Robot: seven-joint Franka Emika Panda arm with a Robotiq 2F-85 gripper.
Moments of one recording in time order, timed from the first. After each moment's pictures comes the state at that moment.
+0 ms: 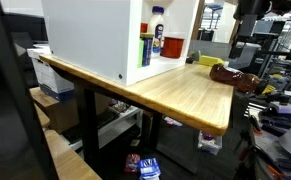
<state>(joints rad) 0.16 -0.79 0.04 -2.75 0.19 1.99 0.06</state>
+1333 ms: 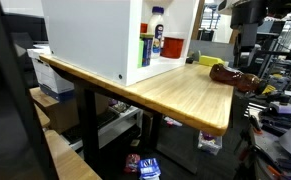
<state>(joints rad) 0.17 -0.66 0.10 -2.69 0.27 1.90 0.07</state>
